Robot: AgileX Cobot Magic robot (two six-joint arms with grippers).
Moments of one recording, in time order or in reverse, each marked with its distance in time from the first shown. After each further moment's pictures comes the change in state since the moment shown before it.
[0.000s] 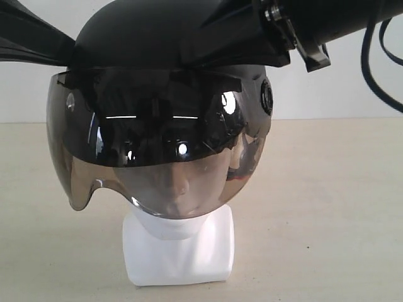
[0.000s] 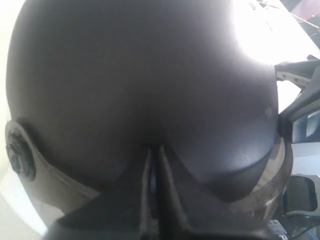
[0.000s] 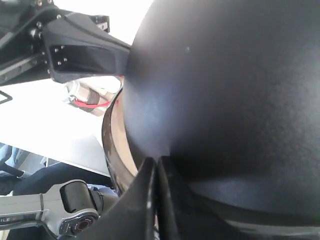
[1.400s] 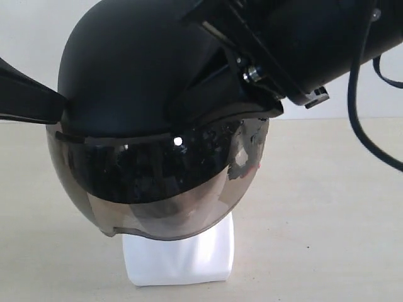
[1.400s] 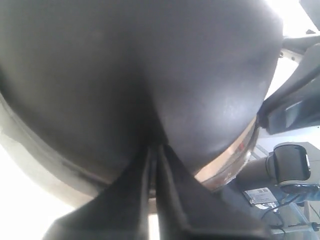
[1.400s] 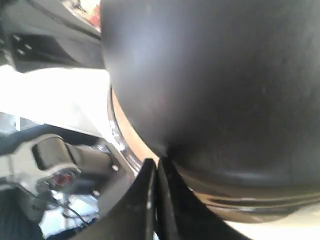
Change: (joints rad) left arm -0.006 -0.137 0.186 0.015 0.015 0.004; right arm 0.161 -0.004 -0.002 -0.264 0.028 0.227
